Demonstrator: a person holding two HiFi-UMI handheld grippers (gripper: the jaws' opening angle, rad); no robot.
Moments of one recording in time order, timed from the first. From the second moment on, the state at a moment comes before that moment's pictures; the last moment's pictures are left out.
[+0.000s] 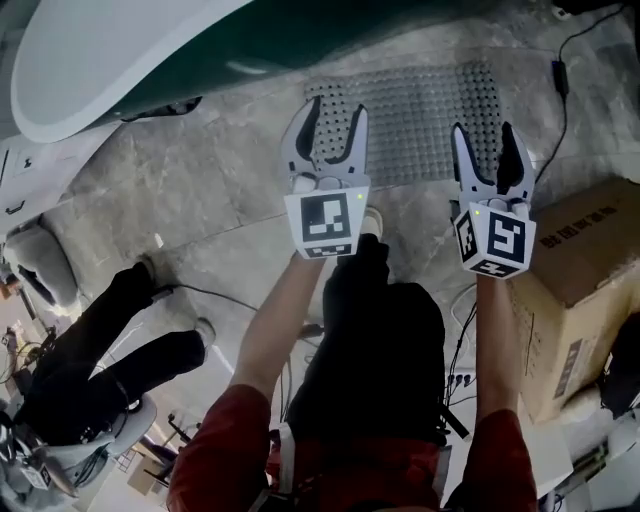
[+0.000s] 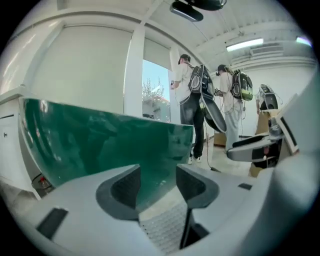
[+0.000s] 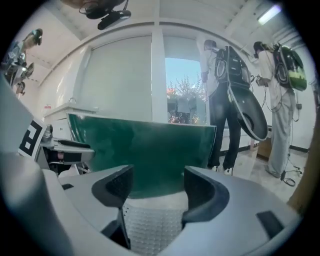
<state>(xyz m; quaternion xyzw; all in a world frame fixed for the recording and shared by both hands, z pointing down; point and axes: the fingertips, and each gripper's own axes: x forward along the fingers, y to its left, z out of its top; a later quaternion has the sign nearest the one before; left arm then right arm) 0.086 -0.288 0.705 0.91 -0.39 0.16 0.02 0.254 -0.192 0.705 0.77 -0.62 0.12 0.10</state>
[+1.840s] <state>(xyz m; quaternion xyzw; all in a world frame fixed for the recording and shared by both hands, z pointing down) -0.173 -0.093 0.074 0.87 -0.49 -0.01 -0.07 -0.049 -0.068 0.073 0.68 -0.73 -0.01 -0.04</state>
